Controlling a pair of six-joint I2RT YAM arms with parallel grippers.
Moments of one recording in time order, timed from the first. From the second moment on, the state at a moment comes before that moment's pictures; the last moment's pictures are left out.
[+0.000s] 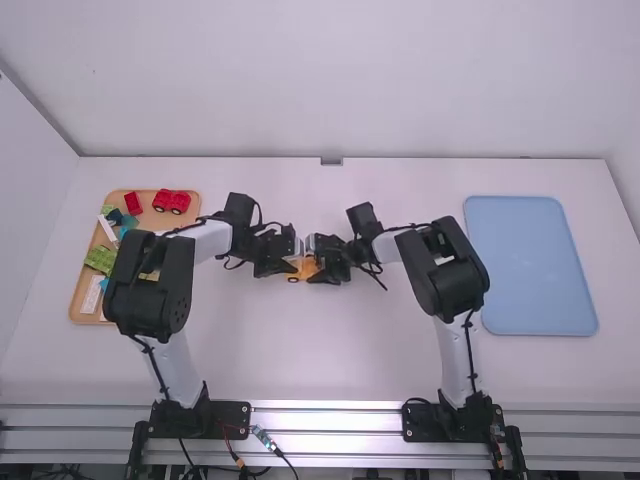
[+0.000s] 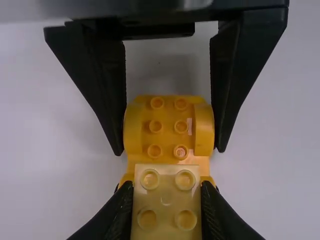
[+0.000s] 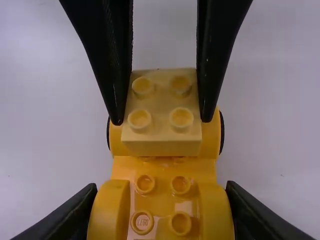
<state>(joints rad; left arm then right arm) -0.11 1.93 1.06 -0.42 0.75 1.30 0.43 2.23 1.17 -0.05 -0.92 -1.00</state>
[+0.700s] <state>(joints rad) -0.11 1.93 1.03 -0.38 0.76 1.26 0.43 2.23 1.18 -0.06 -0.93 -1.01</state>
